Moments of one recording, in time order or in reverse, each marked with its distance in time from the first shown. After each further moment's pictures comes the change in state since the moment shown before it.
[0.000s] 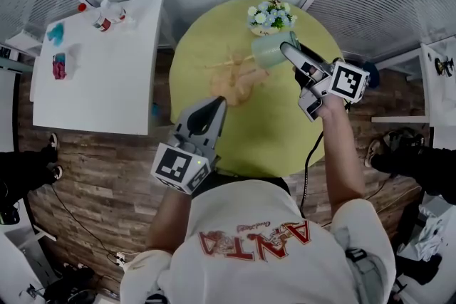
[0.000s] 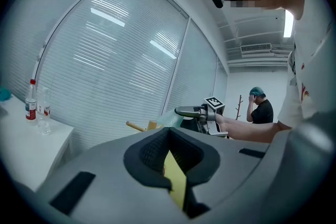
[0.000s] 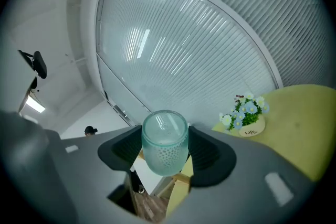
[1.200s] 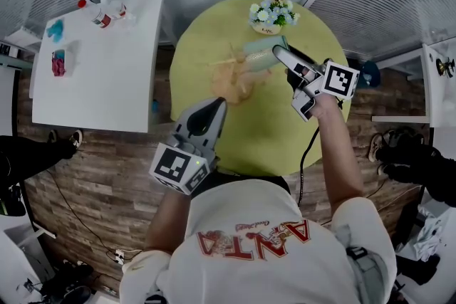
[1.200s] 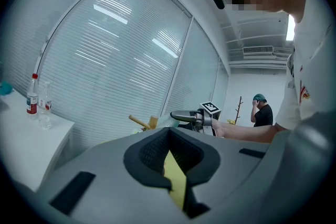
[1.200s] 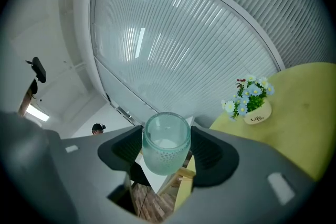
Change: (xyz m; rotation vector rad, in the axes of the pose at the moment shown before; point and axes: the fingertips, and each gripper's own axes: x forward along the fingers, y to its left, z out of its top) left arm -0.005 0.002 -0.007 -0.036 0.018 0.001; right arm 0.016 -0.012 -0.028 0.074 0.031 0.042
